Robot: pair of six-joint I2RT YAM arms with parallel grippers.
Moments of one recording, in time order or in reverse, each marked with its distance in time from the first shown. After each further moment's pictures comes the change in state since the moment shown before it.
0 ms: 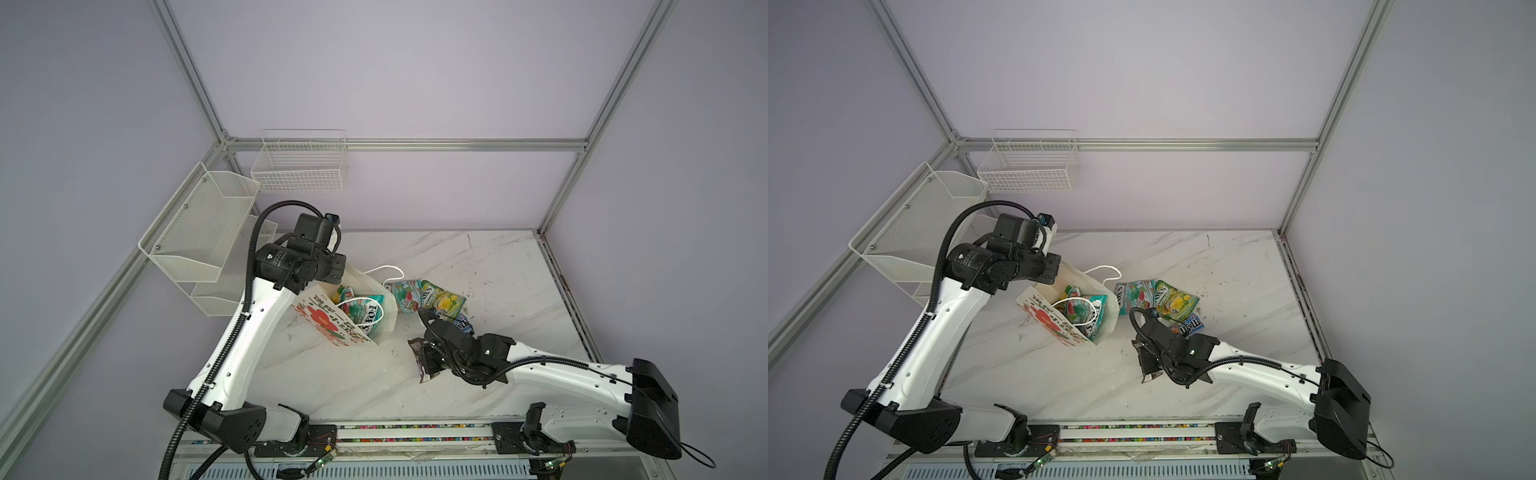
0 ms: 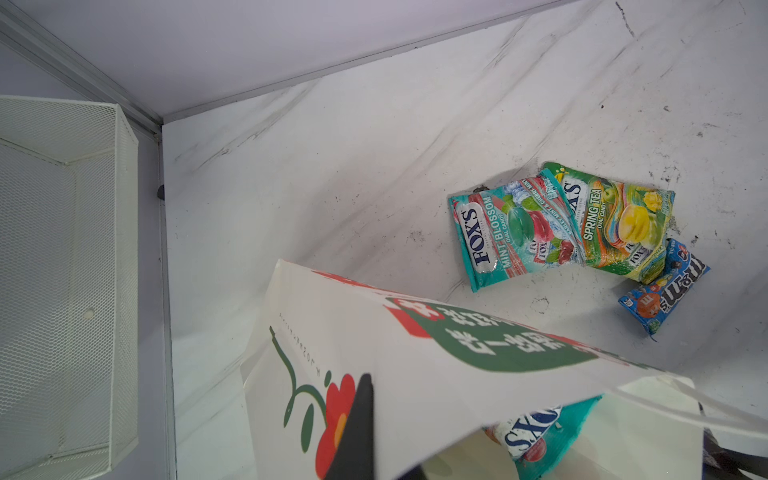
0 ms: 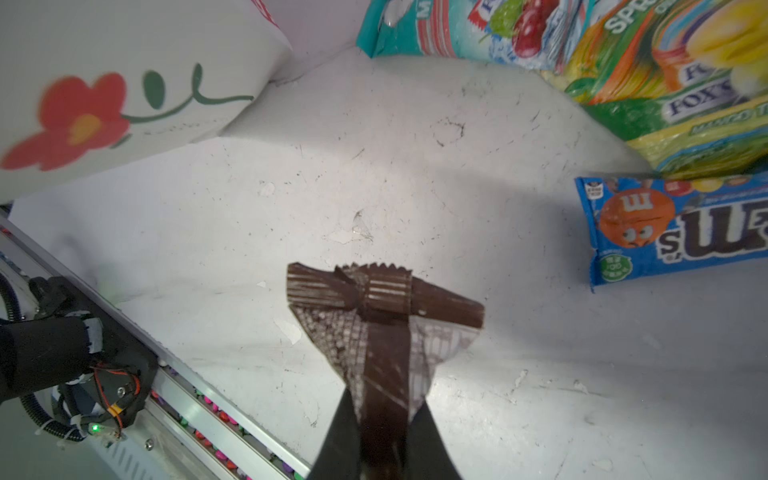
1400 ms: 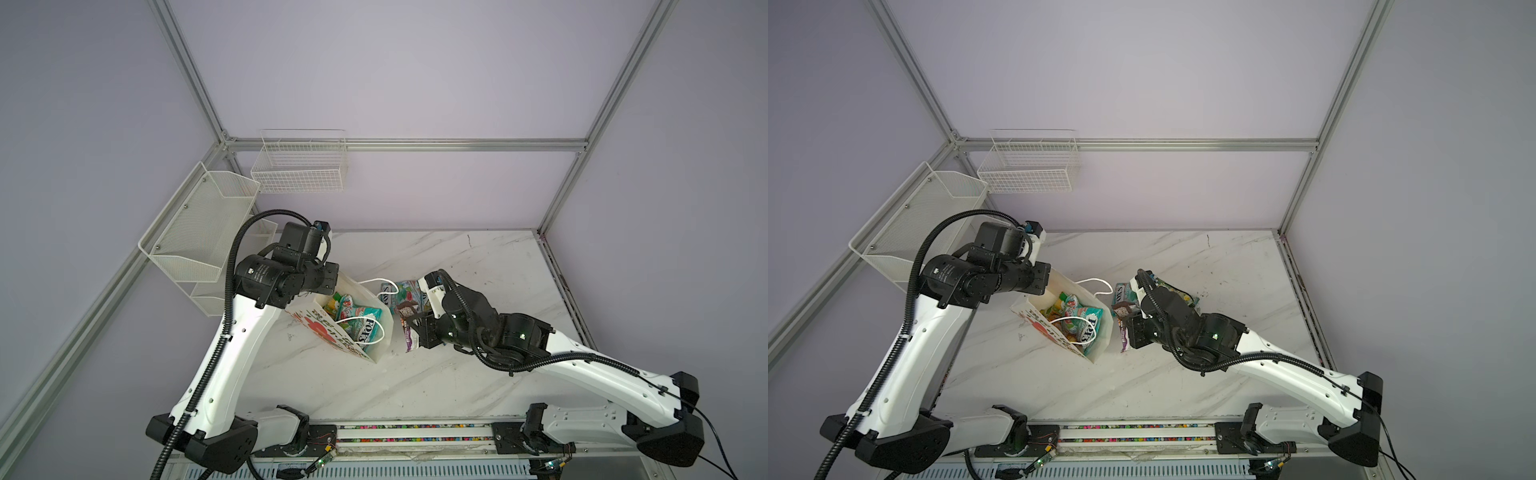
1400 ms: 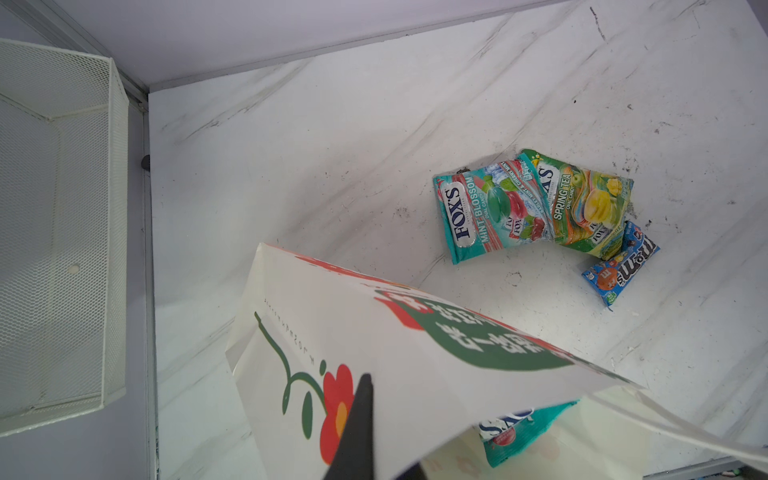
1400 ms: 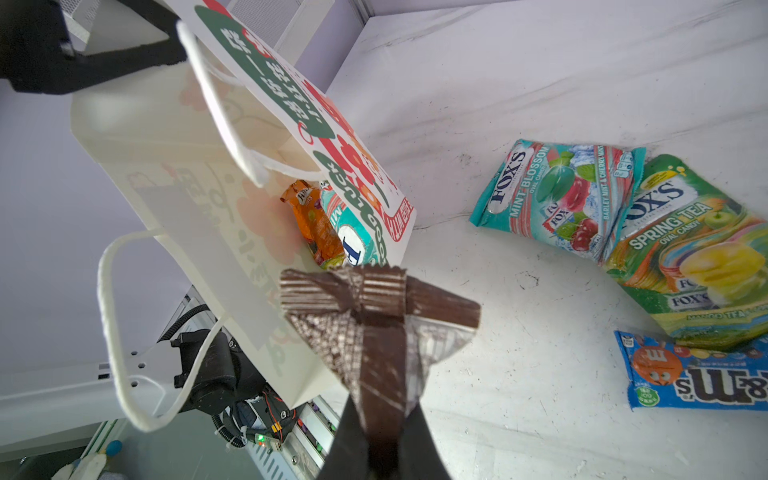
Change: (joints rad) left arm 0.000 -0.098 -0.010 -0.090 0.043 -0.042; right arm 0.002 -0.027 0.361 -0.075 -0.027 -0.071
